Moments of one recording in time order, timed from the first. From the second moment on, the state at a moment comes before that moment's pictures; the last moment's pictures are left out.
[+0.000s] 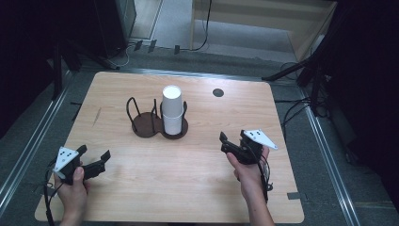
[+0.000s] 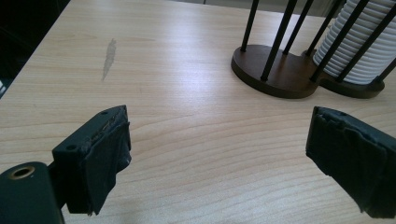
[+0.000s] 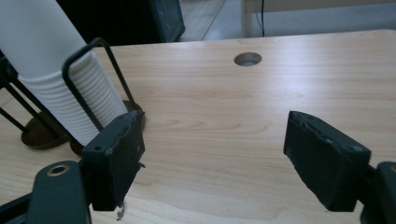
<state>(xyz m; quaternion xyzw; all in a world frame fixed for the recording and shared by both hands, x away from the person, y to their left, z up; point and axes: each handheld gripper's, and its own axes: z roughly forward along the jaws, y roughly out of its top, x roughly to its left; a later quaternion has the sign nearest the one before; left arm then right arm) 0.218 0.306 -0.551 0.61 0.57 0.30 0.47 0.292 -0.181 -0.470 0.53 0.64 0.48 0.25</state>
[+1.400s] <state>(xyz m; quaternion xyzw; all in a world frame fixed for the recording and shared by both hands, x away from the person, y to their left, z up) 0.221 0.307 -0.551 0.61 0.57 0.28 0.47 0.327 -0.076 -0.441 0.47 0.69 0.50 0.24</state>
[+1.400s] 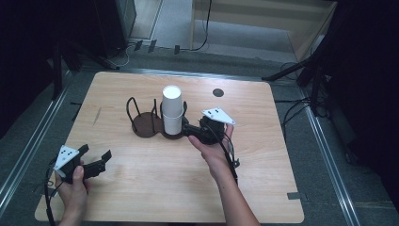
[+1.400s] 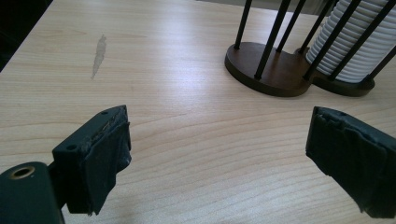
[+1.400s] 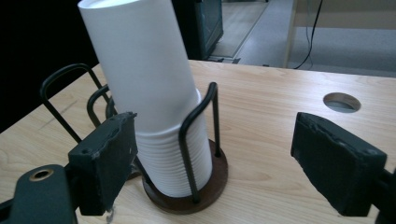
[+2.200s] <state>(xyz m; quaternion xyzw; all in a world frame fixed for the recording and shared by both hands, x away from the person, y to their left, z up) 0.222 0.308 -0.551 0.61 0.57 0.28 0.48 0.346 -0.036 -0.442 0.46 0.70 0.50 0.22</state>
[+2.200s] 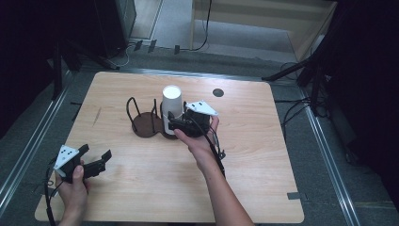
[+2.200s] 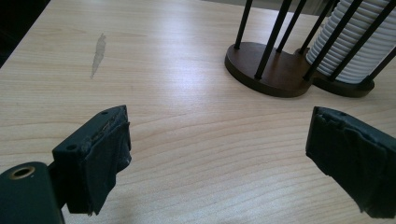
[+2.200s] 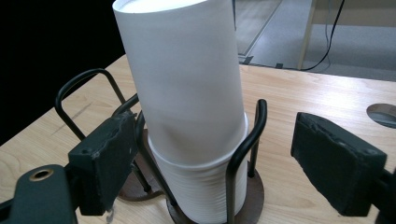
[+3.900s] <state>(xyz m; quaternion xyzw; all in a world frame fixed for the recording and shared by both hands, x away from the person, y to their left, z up) 0.224 0.308 -0.552 0.61 0.57 0.28 0.48 0.377 0.006 -0.457 0.45 0.69 0.49 0.27</state>
